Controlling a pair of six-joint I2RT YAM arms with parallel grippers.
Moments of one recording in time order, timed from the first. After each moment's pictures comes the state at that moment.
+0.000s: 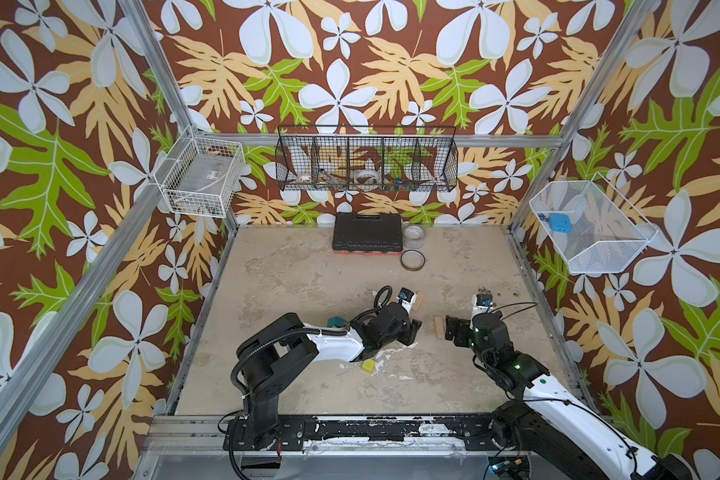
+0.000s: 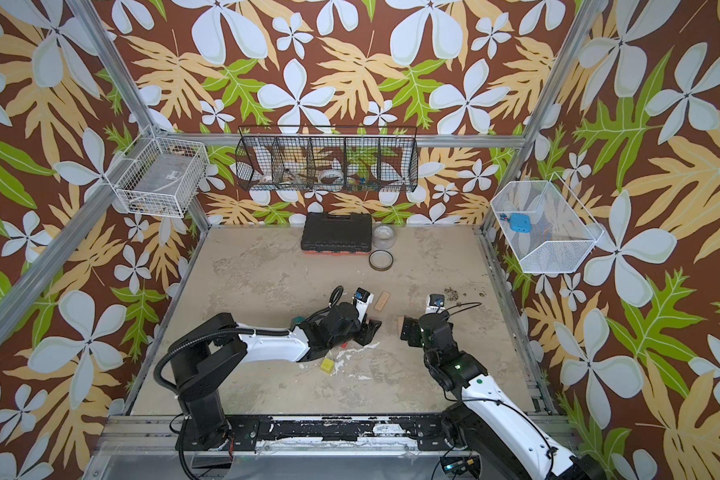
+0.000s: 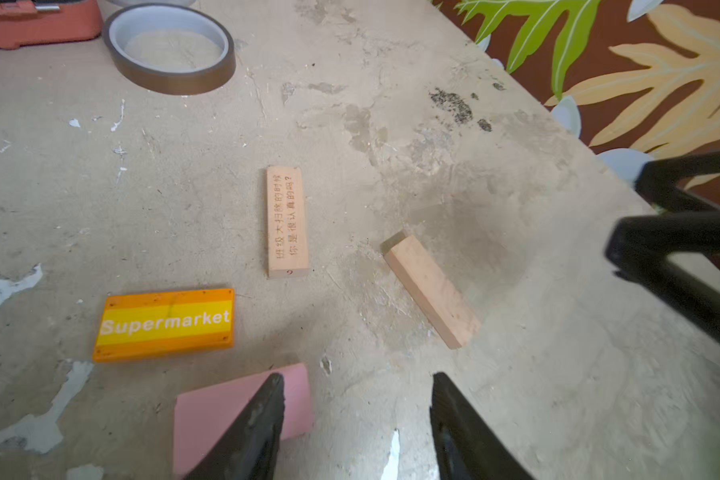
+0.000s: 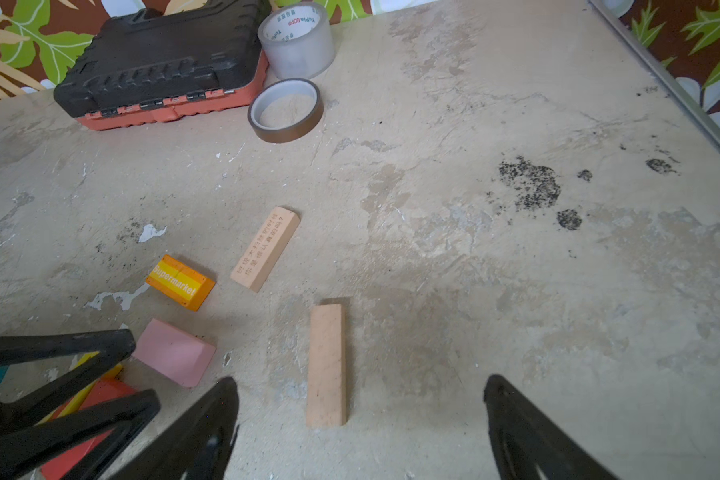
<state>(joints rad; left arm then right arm) -0.98 1.86 0.98 0.31 -0.14 -0.40 0.45 0.77 0.39 -0.24 0.33 0.43</state>
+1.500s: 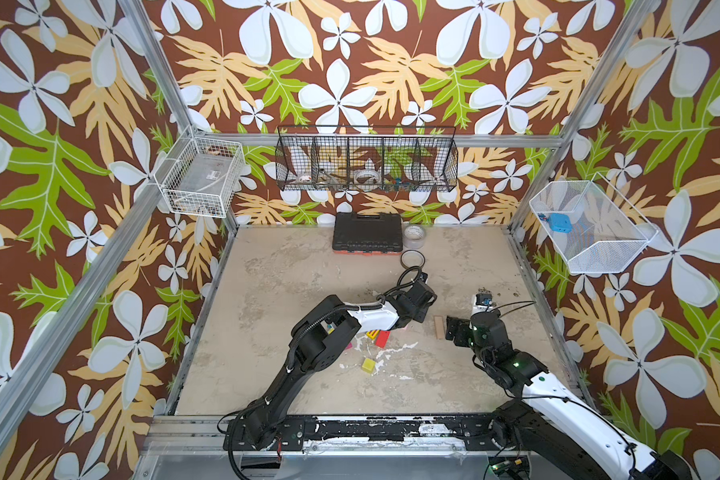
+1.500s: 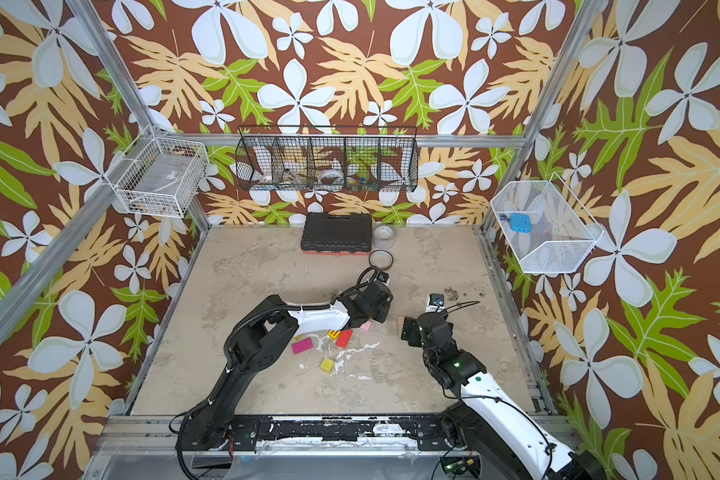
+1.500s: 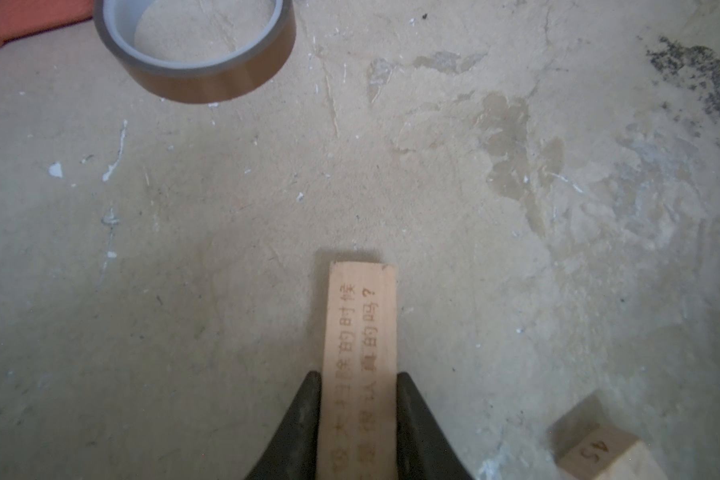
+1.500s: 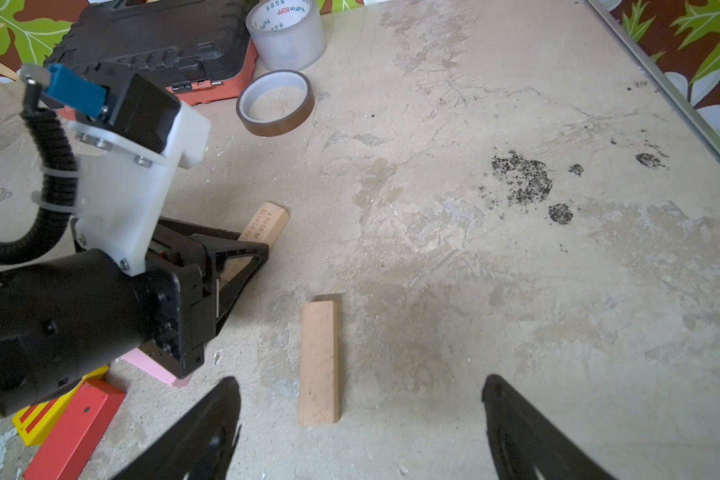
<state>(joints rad) -0.93 2.26 1.54 -0.09 -0.27 -0.38 0.45 0.80 0.41 -0.26 0.34 0.43</state>
